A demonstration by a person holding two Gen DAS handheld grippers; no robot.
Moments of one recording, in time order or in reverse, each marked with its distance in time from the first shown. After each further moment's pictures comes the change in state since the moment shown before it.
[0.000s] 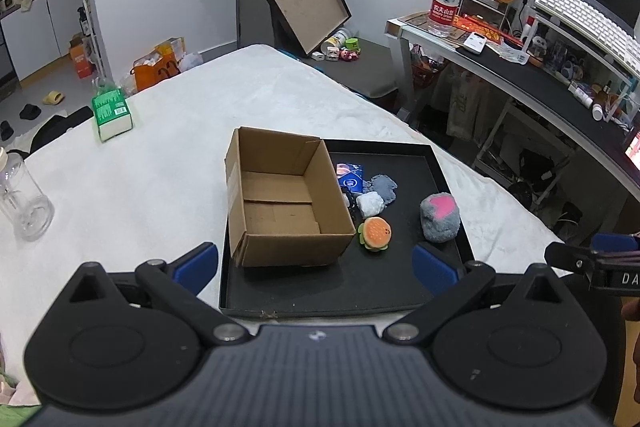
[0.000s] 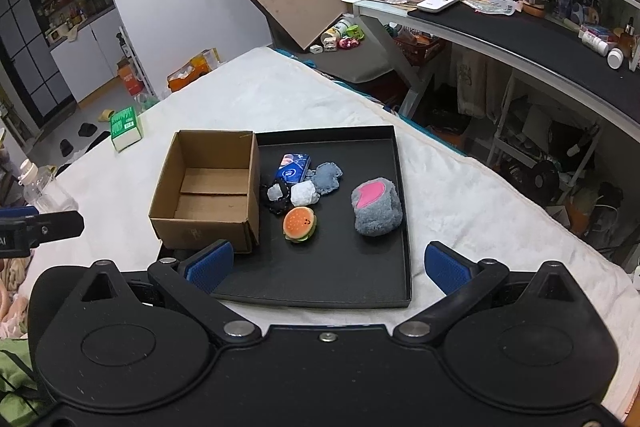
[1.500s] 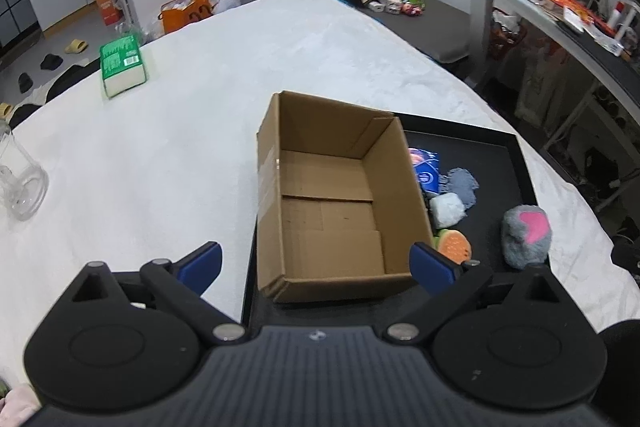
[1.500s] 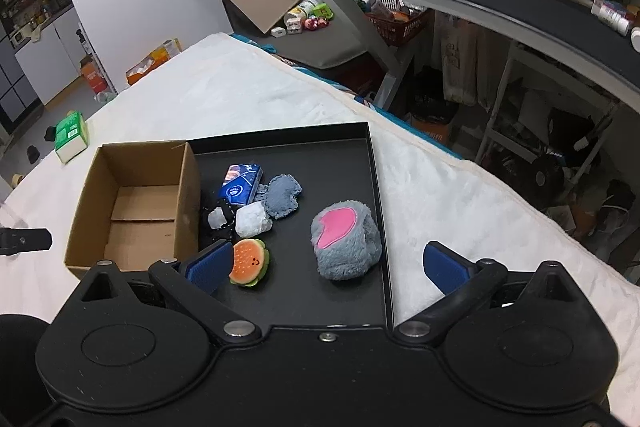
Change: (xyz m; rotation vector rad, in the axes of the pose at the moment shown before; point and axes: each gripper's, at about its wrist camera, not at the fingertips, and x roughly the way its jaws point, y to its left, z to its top) left arm 0.139 0.038 0.043 -0.088 0.155 0.108; right arm 0.117 -0.039 0.036 0.046 0.052 -0.066
